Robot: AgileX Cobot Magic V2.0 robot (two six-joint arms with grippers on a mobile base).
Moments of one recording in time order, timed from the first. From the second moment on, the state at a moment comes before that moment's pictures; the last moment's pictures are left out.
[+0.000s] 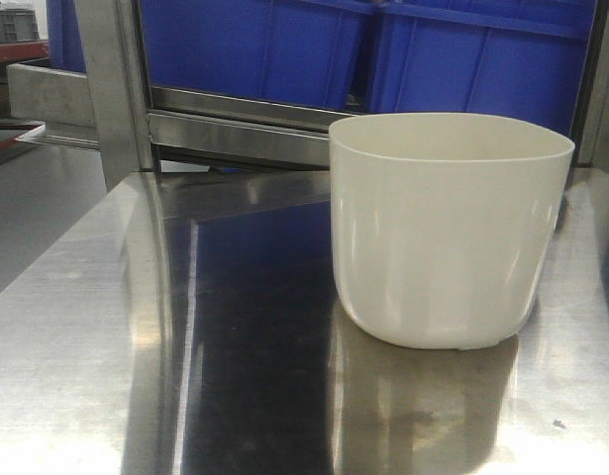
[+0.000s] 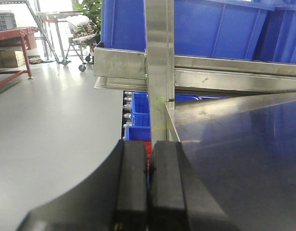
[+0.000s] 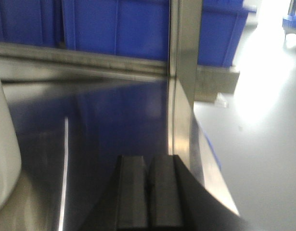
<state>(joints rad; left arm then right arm) -0.13 -0.01 0.01 -0.07 0.09 0.10 -0.05 -0.01 0.03 -0.07 0.06 0.13</state>
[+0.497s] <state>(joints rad) -0.13 -0.01 0.01 -0.07 0.09 0.10 -0.05 0.59 -0.49 -0.07 -0.07 0.13</state>
